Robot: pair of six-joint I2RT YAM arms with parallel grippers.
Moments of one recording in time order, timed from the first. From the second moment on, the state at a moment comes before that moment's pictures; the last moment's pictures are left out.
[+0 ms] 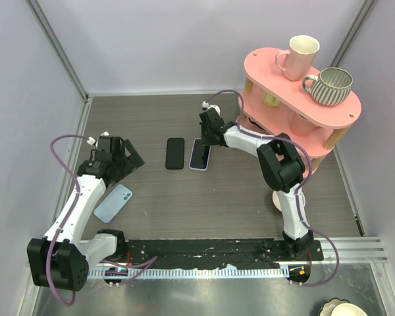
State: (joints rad) left arm -0.12 1.07 0.84 -0.68 -0.10 -0.70; right arm 0.60 2.14 1.57 -0.26 0.18 0.41
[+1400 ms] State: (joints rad) left arm 0.13 1.37 0.97 -0.55 -0.13 -0.67; right arm 0.86 1.71 1.42 -0.31 0.07 0.43
